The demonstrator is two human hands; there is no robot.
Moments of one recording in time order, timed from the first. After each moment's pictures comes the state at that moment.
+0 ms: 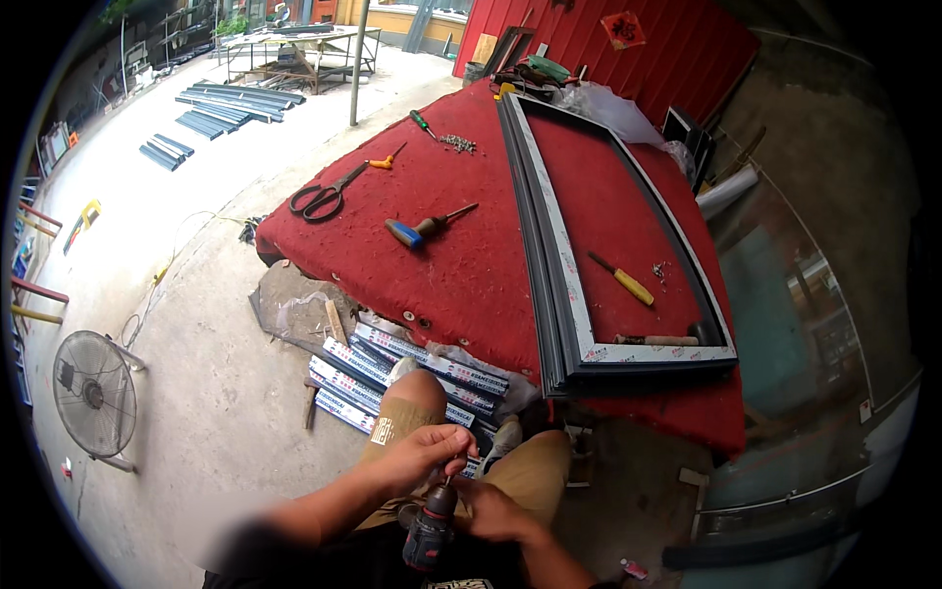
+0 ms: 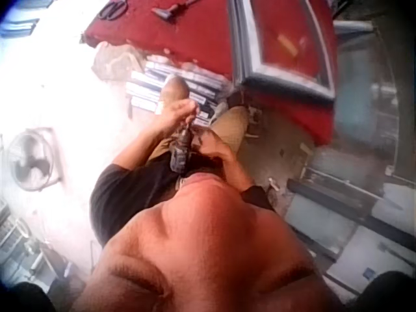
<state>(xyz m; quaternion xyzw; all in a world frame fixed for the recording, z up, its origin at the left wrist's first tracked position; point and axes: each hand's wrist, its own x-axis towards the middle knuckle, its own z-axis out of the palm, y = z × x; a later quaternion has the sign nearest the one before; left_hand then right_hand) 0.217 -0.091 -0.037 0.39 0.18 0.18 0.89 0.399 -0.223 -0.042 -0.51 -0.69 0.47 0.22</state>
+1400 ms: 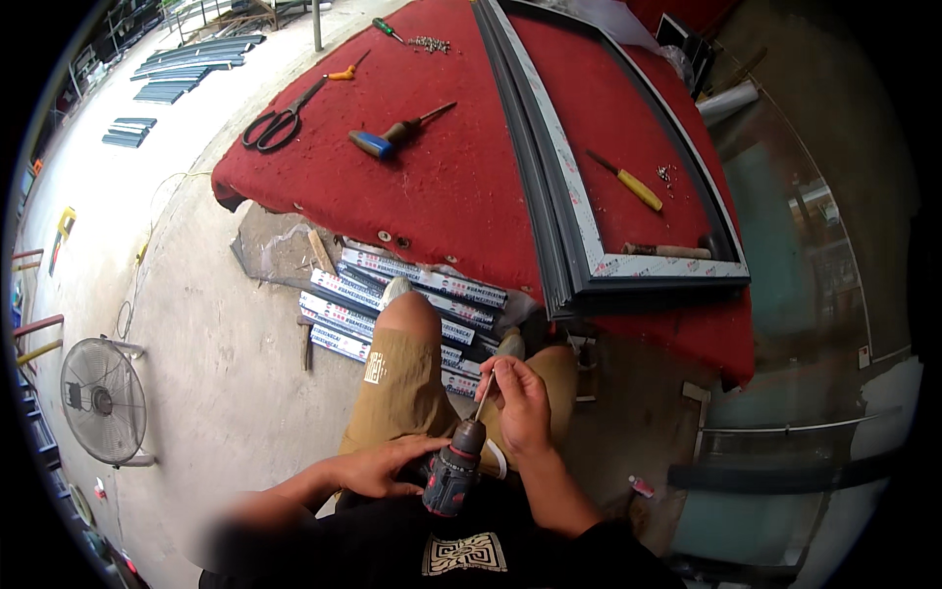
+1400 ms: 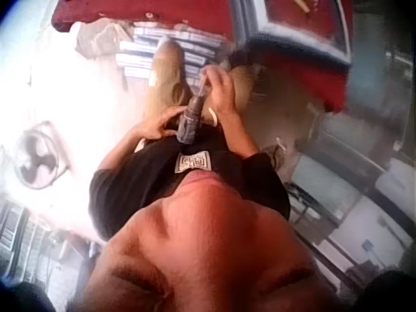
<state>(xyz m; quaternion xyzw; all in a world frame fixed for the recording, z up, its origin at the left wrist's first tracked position) 0.136 -0.130 -0.081 0.71 0.05 0.03 0.70 0.399 -0.186 -0.043 -0.53 -0.25 0.51 0.63</state>
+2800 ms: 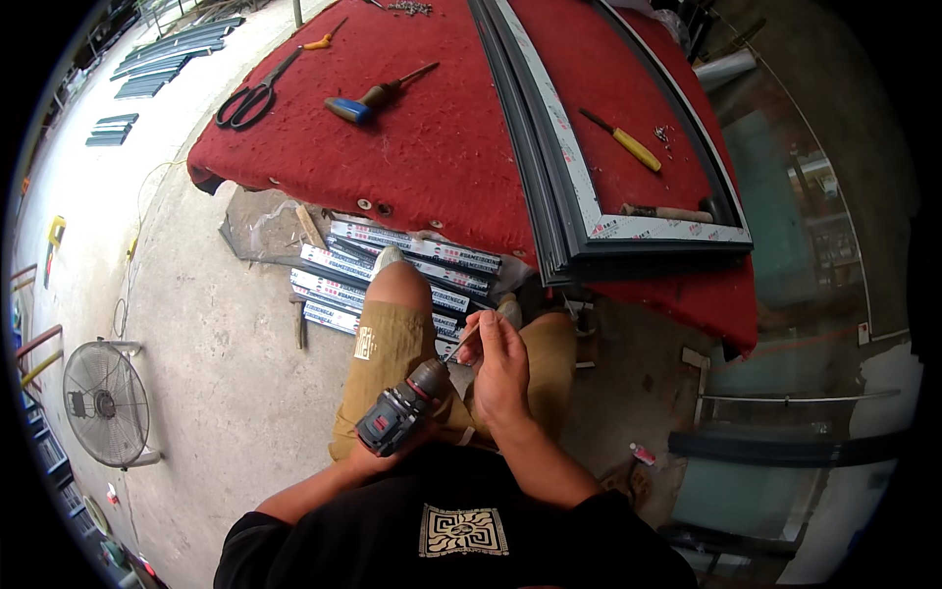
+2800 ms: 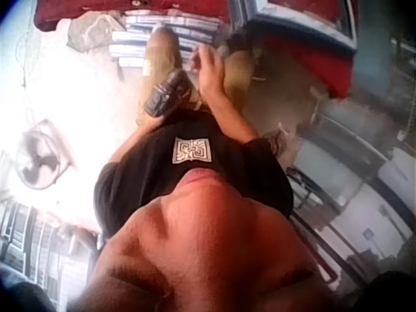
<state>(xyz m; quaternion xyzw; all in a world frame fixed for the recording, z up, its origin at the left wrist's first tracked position) 0.155 -0.172 -0.114 0.76 0.28 0.28 0.52 0.375 -0.163 -0.057 -0.53 -0.17 0.45 0.70</state>
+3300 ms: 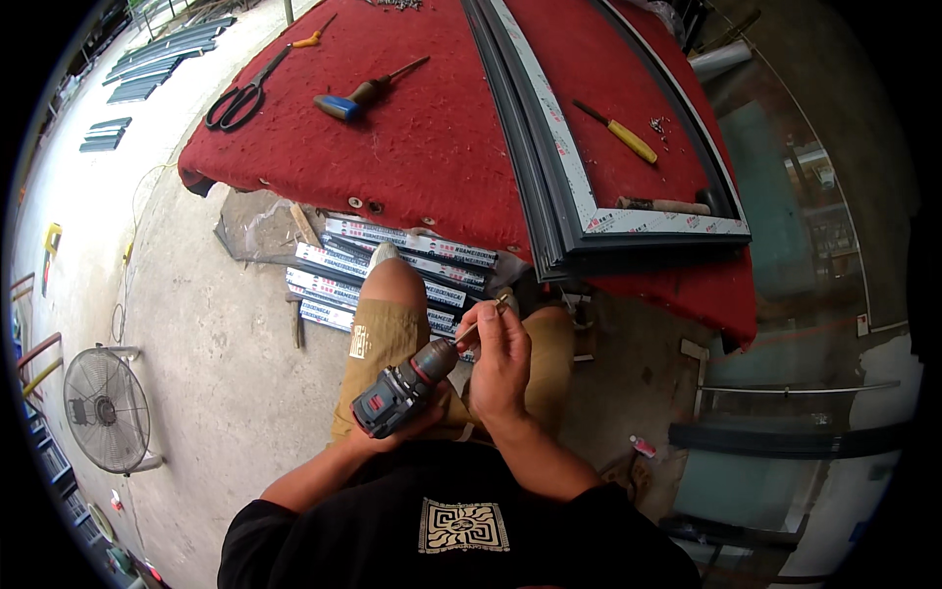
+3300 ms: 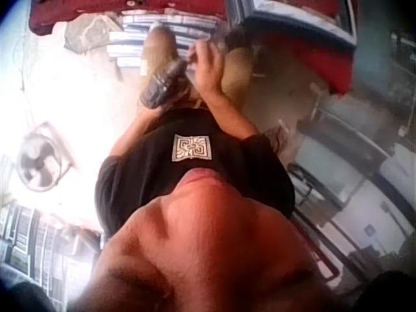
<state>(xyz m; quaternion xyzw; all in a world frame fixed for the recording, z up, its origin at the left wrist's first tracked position) 0.177 -0.139 -0.095 0.65 0.26 0.26 0.66 0.369 -0.153 -0.032 -0.53 -0.25 0.38 0.72</state>
